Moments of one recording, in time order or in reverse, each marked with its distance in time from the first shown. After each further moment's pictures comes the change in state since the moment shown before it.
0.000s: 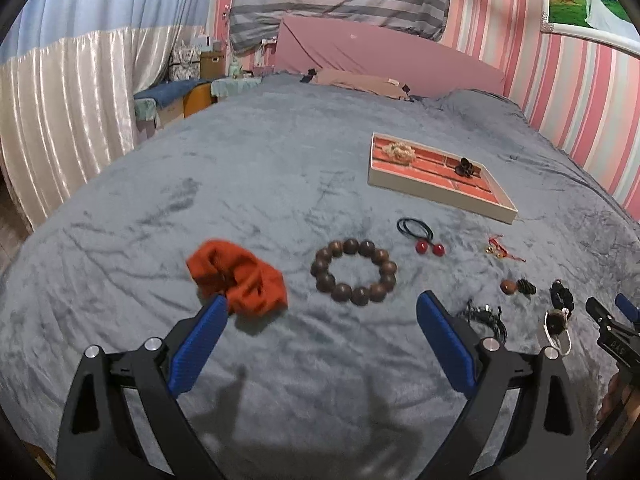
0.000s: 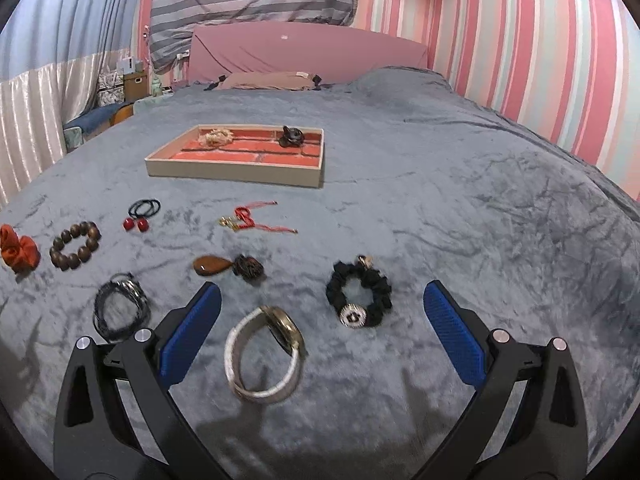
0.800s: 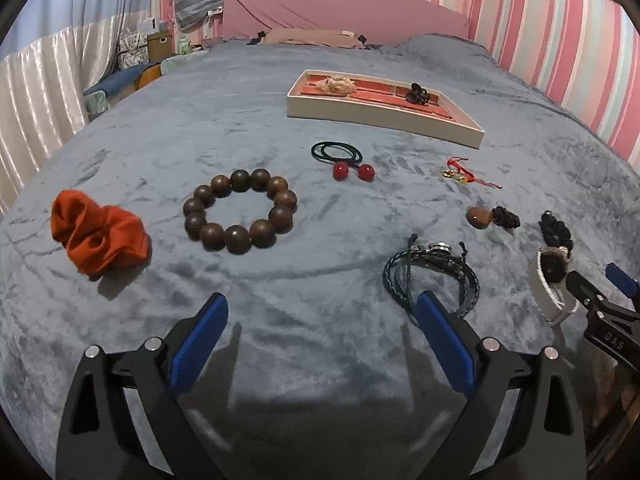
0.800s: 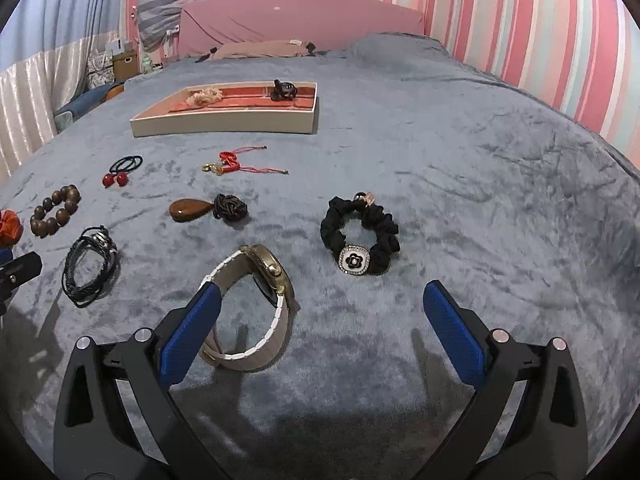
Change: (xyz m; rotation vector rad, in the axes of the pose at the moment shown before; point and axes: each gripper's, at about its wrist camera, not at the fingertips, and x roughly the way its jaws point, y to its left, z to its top) left arm 0.071 -0.095 -0.037 0.139 0.139 -0.069; right arm 0.034 -0.004 -0.035 0.027 0.110 -0.008
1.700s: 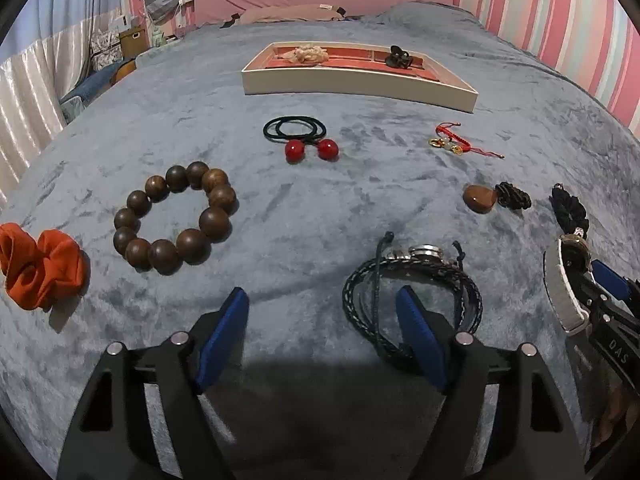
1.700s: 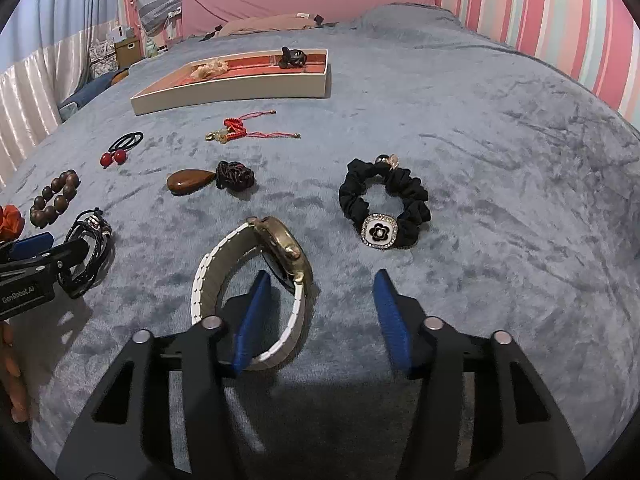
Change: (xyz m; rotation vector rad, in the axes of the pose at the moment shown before) left arm 0.052 -0.031 0.010 0.079 0.090 -0.021; right arm 0.028 0.002 -0.006 0.022 0.108 0.074
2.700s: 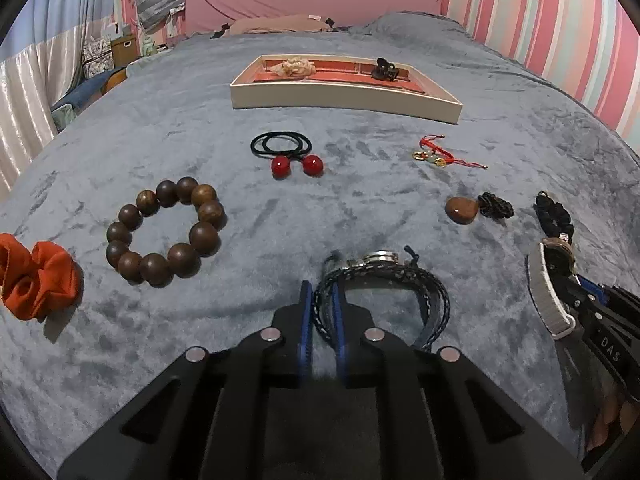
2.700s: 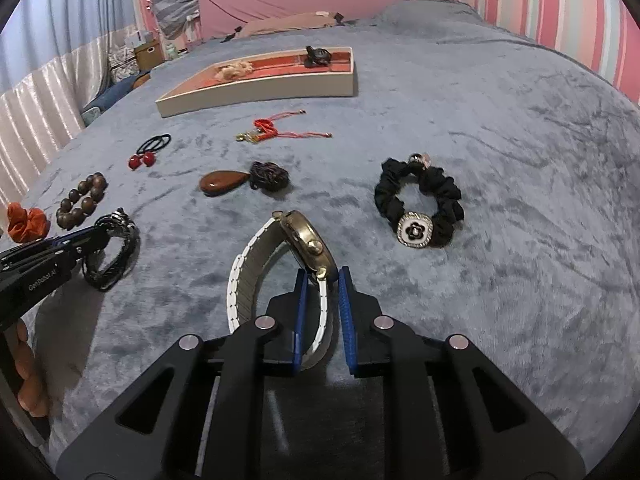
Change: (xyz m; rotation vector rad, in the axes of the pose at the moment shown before) left arm -0.009 -0.002 0.002 0.005 -0.041 -0.046; right arm -0.004 0.005 0.002 0.000 -0.003 0.106
